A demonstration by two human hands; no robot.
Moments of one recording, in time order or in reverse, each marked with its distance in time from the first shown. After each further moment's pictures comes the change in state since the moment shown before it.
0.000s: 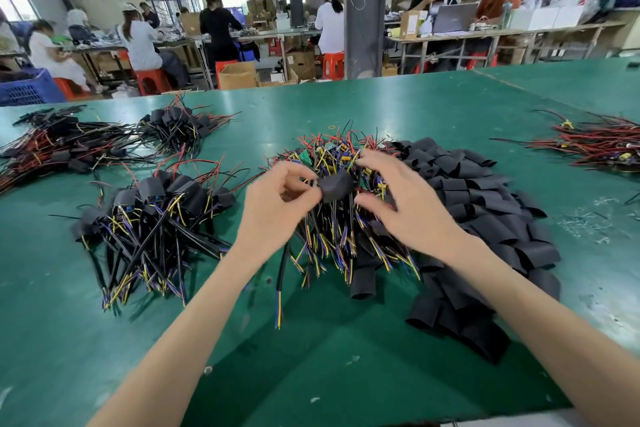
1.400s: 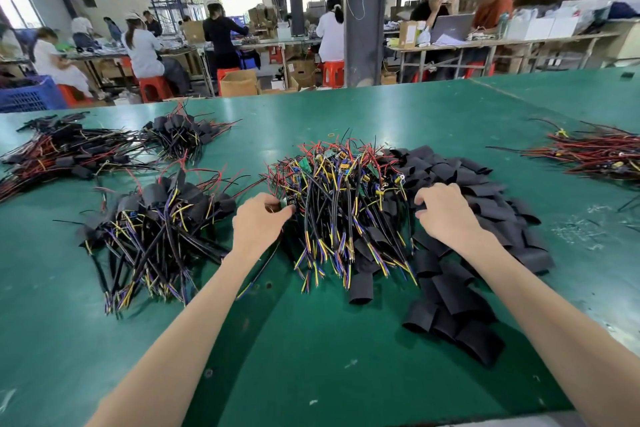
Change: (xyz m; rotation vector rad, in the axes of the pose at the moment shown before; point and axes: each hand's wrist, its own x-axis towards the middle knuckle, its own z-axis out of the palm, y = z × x) left_hand 0.029 -0.084 0.002 0.473 0.068 -0.358; right_hand -0.002 0.060 -0.009 -0.463 -0.265 0.562
